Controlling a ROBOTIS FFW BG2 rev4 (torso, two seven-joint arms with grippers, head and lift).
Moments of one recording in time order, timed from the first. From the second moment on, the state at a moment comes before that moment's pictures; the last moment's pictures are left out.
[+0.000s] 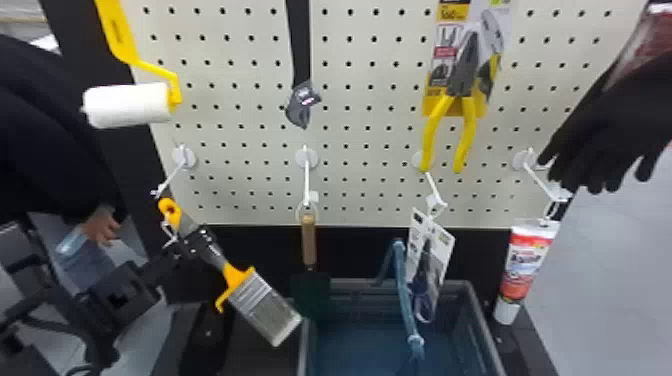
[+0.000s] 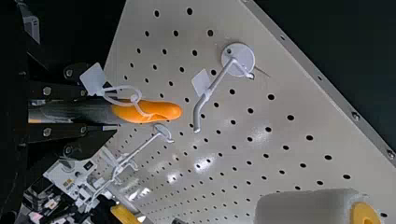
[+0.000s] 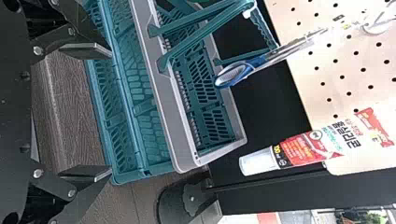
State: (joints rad) left arm 0.21 0.23 0.31 -2.06 1.10 0.76 -0.49; right arm 0.95 -0.03 0.16 -2.14 -0.25 -0.02 -0.03
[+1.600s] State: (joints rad) left arm 0.44 0.15 0.38 -2.10 0.99 0.65 -0.46; right arm 0.94 -0.03 0.16 -2.12 -0.26 -0.01 -0.01
